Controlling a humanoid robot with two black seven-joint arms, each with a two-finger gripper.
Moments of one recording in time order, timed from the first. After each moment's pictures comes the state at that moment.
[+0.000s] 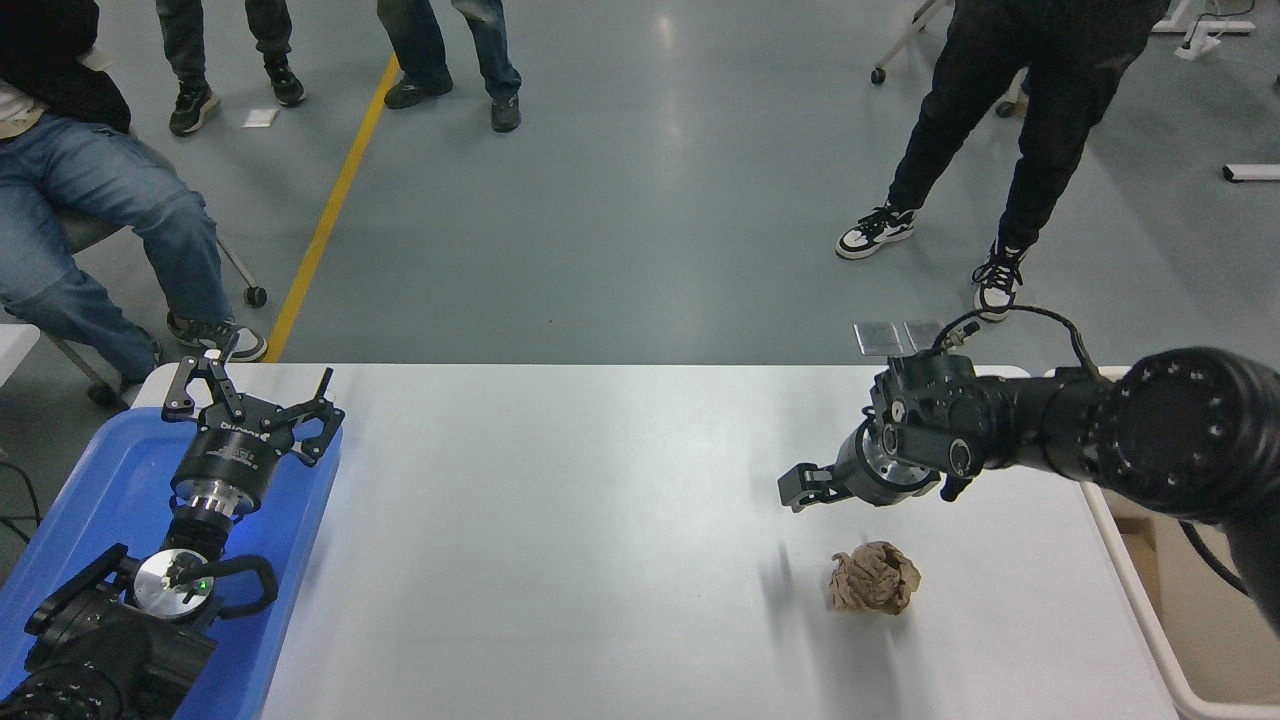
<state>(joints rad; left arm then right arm) -0.54 0.22 -1.15 -0.30 -0.10 -0.79 -0.17 1.20 0.00 -1.01 0.58 -0.35 0.42 -0.05</state>
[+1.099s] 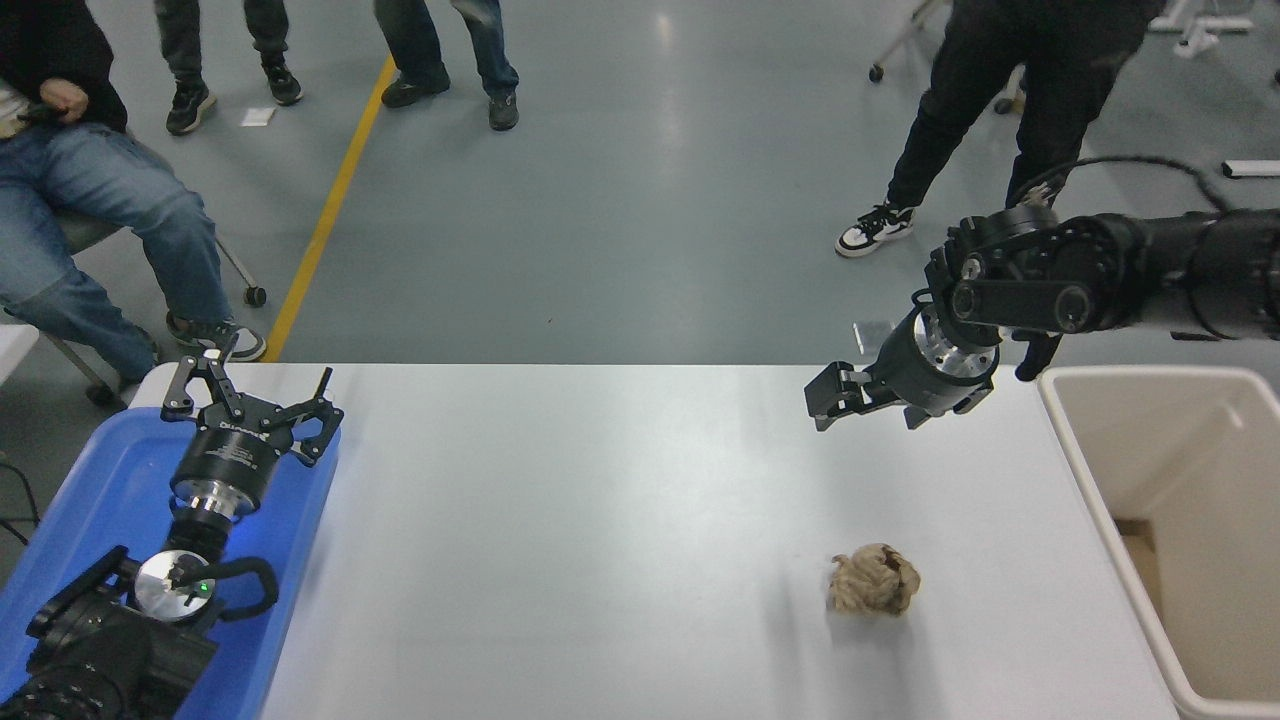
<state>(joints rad) -0.53 0.22 -1.15 -0.30 -0.11 -0.79 -0.17 1.96 -0.29 -1.09 1.21 -0.22 0.64 -0.05</state>
